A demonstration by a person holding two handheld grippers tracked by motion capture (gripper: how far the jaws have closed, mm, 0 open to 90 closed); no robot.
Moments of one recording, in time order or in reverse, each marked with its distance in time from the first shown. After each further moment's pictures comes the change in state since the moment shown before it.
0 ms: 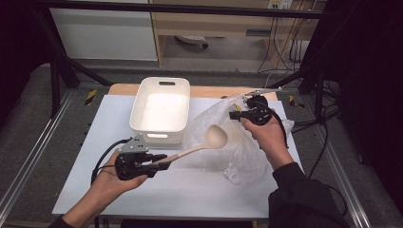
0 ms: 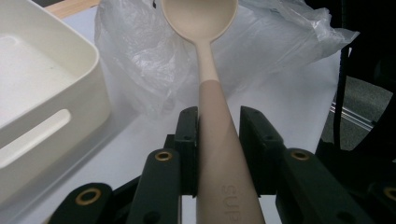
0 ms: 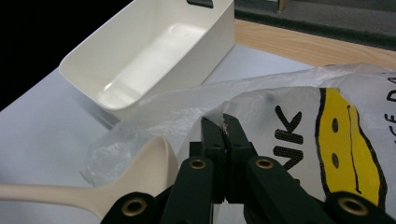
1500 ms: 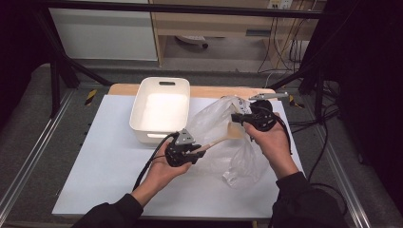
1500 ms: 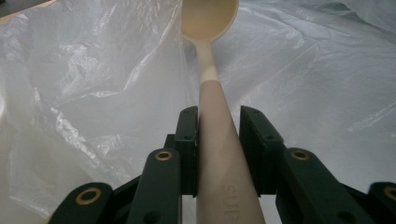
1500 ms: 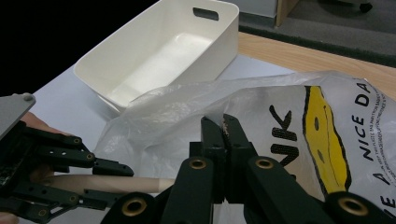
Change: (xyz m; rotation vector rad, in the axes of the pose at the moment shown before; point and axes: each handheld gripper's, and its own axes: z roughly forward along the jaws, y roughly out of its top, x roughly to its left) left arm 0.012 0.016 0.135 -0.003 0.097 0.018; right arm 0.015 -0.009 -0.022 -0.055 -0.012 -0.035
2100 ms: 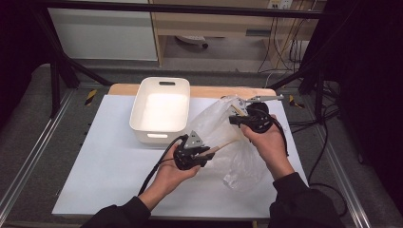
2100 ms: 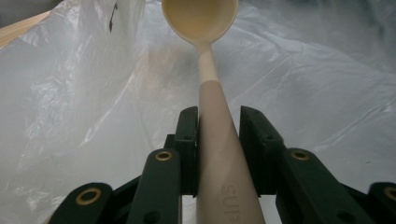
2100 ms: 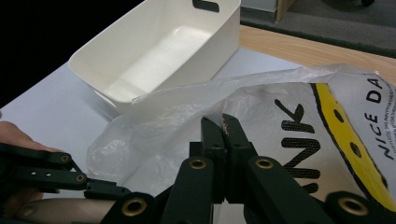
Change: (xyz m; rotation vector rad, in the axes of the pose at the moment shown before) left arm -0.028 0.015 0.003 -0.026 -0.025 0.025; right arm 0.002 -0.006 0.011 0.015 -0.003 0.005
